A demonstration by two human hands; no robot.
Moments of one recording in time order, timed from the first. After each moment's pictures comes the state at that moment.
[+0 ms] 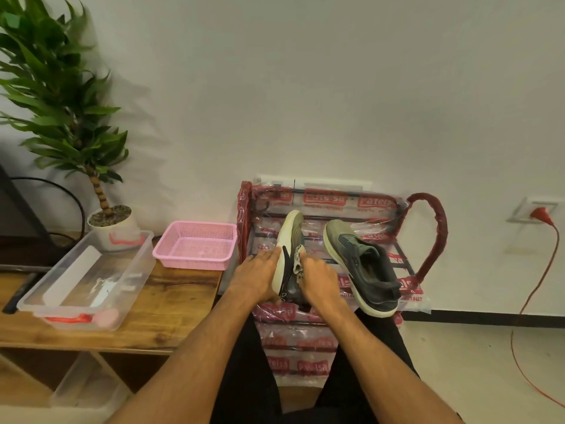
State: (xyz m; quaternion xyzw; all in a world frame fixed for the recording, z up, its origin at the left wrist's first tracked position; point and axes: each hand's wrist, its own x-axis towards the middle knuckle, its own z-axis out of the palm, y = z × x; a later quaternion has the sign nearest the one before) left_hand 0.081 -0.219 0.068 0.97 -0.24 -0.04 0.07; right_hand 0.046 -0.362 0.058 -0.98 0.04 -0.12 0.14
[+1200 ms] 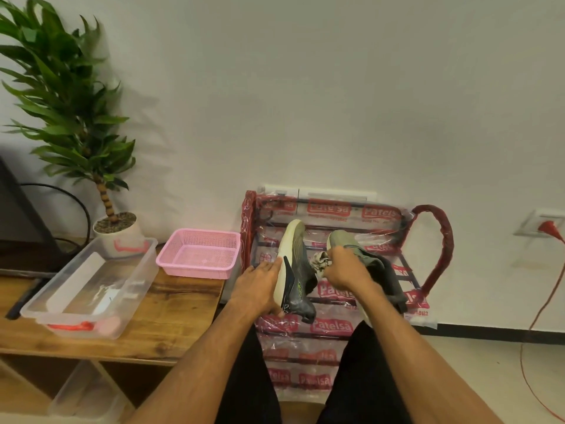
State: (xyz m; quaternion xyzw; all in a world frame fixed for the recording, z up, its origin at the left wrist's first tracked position) left_hand 0.075 -0.218 0.075 0.97 -0.22 -0.04 0.07; right_hand 0.068 -0.411 0.108 -0.97 0.10 0.01 0.23
